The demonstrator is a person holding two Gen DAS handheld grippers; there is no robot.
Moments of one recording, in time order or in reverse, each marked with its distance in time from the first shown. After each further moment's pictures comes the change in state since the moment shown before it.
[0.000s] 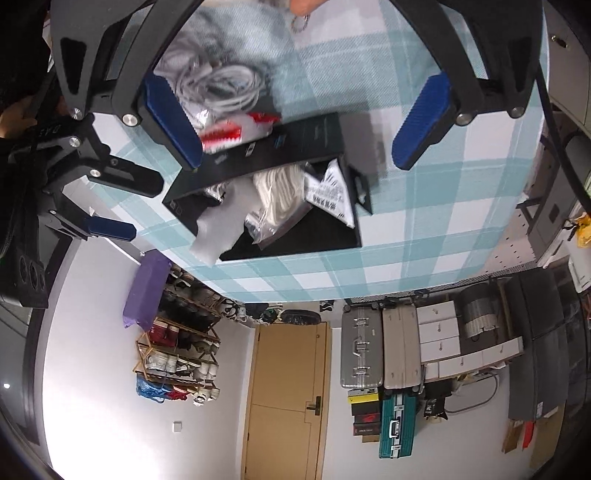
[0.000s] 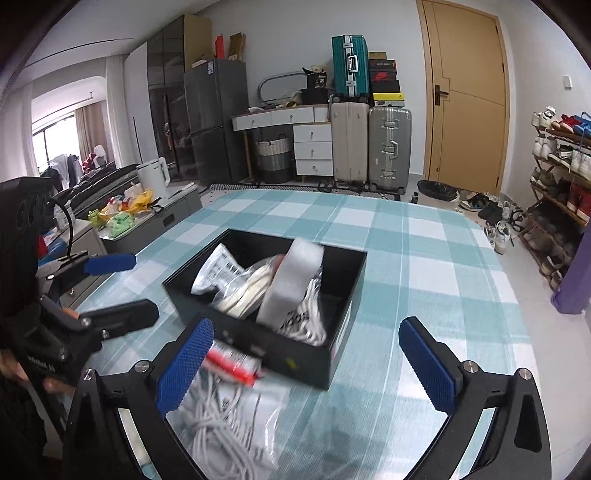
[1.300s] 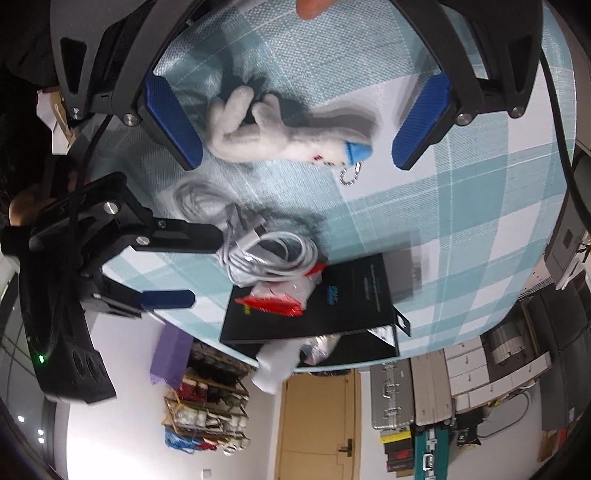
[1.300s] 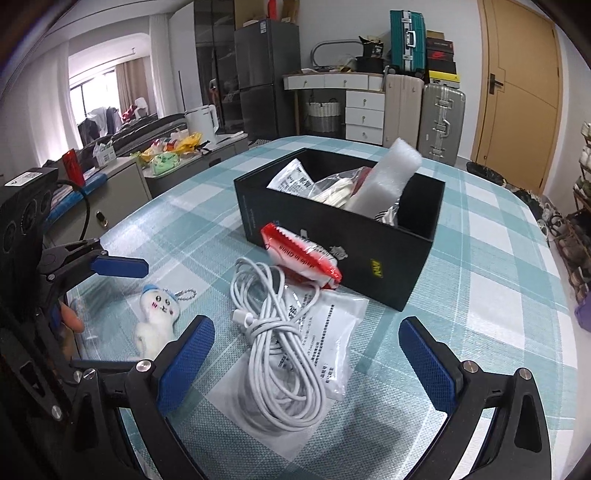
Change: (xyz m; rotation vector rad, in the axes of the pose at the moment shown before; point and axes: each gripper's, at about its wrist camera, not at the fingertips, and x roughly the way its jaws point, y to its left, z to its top) left arm -0.024 -0.032 -0.093 0.090 0.197 -0.083; right arm 0.006 0.047 -0.059 -0.140 0.148 0.136
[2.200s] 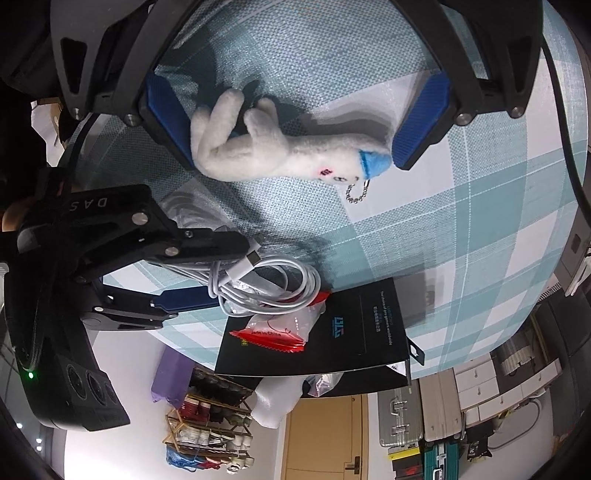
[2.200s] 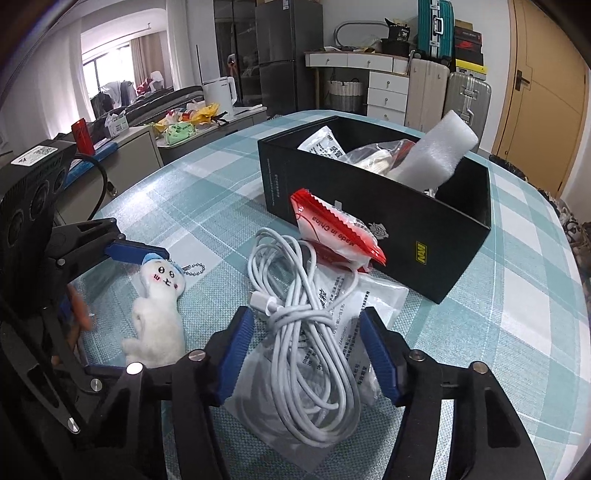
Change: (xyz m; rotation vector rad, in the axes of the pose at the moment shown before) left arm 0.015 0.000 -0.007 0.006 0.071 -0.020; right arm 0.027 0.016 -0.001 -0.066 0.095 0.048
